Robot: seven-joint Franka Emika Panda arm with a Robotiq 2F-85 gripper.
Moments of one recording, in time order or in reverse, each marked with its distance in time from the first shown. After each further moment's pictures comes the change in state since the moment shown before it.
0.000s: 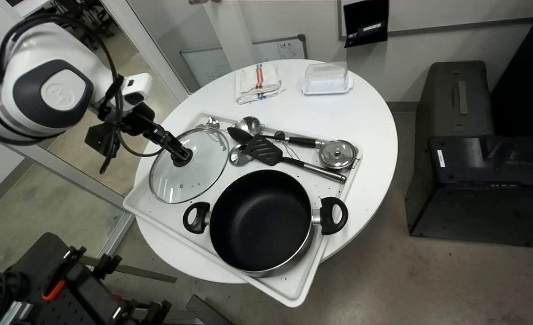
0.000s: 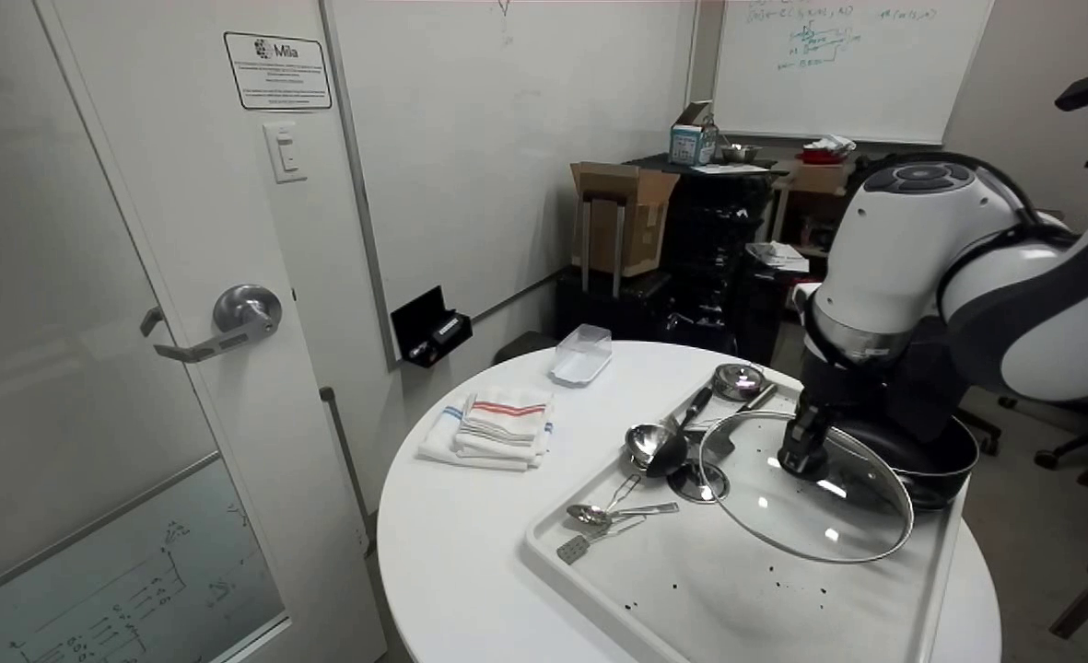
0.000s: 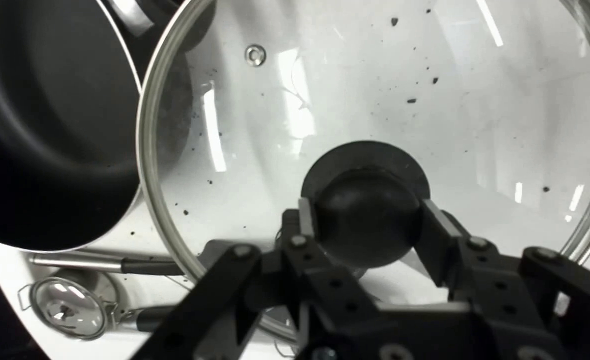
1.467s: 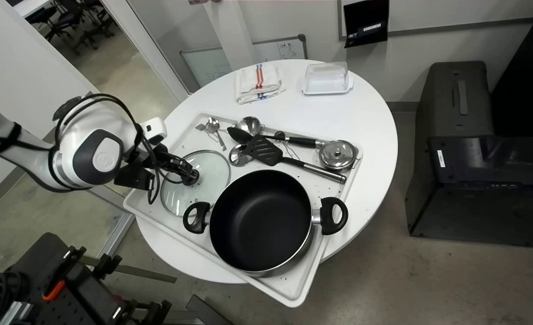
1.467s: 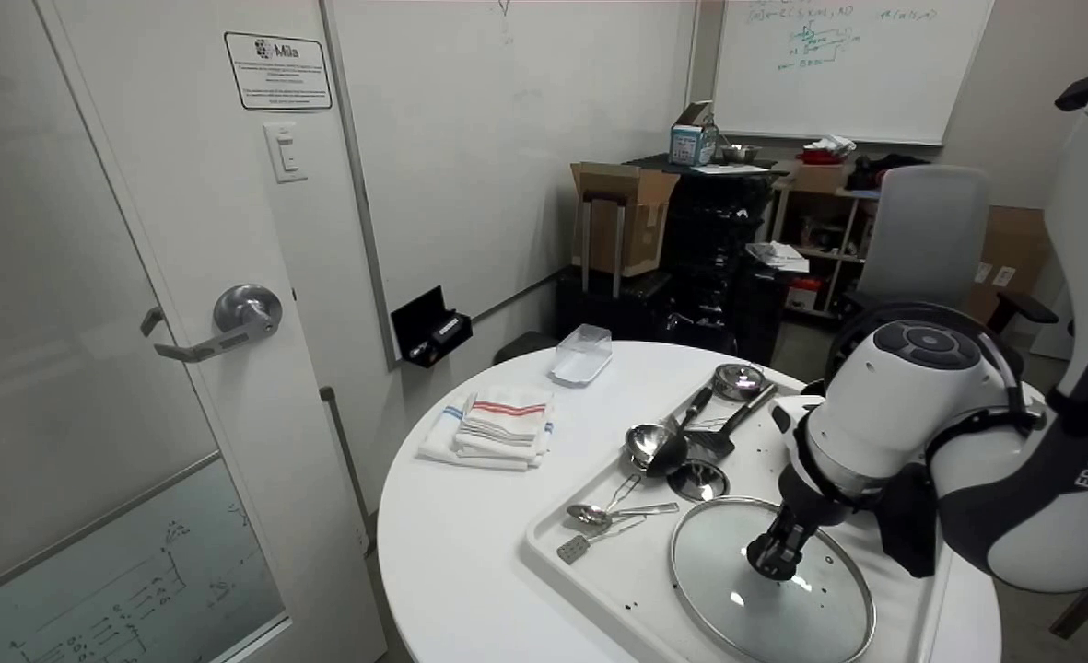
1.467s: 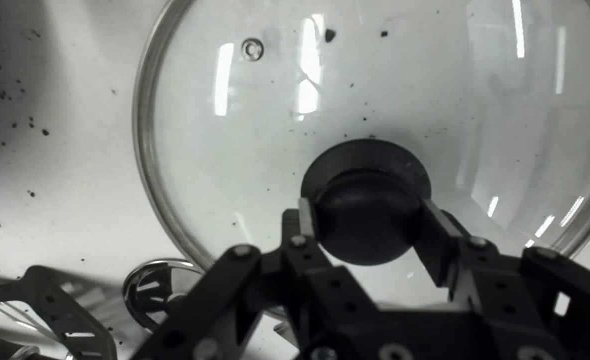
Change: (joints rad) arm 0.037 0.362 0.079 0.081 0.147 0.404 -0.230
